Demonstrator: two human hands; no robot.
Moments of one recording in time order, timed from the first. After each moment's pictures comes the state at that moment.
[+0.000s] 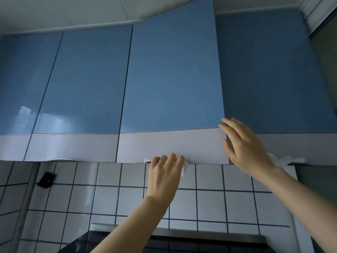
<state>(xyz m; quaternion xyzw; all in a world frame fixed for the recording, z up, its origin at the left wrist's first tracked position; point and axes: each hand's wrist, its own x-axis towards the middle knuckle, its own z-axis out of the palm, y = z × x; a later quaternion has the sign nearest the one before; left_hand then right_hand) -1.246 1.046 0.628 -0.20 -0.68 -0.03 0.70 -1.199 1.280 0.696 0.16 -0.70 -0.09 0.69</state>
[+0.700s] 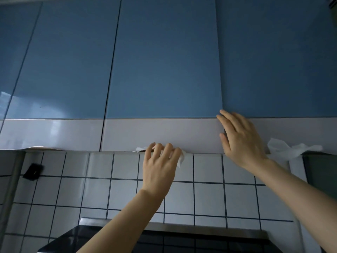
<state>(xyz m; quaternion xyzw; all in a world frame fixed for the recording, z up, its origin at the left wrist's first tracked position) -1.319 1.070 0.614 -0.19 -0.62 -0.04 0.76 -1.268 1.303 0.689 0.07 -0.75 -0.12 0.65</state>
